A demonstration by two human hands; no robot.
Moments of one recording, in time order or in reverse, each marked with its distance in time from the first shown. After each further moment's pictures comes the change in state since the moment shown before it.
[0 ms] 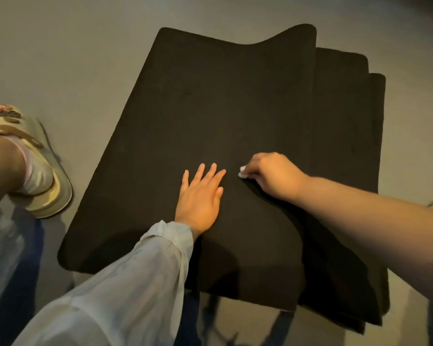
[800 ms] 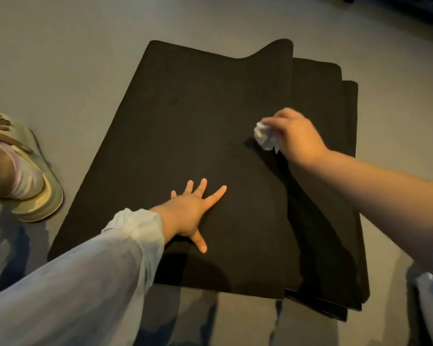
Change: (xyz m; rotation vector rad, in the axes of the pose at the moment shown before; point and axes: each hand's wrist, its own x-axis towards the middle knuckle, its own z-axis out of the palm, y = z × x) left_hand -0.007 0.018 -0.055 0.194 -0.763 0.137; right_hand -0.016 0.046 -0.051 -0.033 0.423 0.093
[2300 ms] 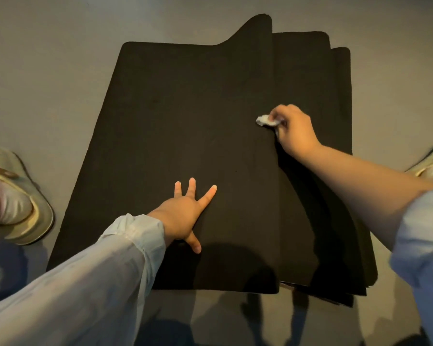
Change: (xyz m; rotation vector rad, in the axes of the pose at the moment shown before) left_hand 0.011 0.019 -0.007 0.104 -0.102 -0.108; right_hand -0.018 0.057 0.040 0.293 0.192 0.297
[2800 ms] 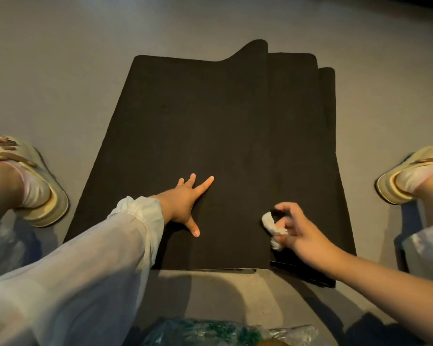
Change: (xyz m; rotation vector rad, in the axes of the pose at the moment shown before) left_hand -0.015 -0.011 0.005 -0.159 0.099 0.040; right_hand -0.199 -0.059 -0.048 0.515 -0.571 0.405
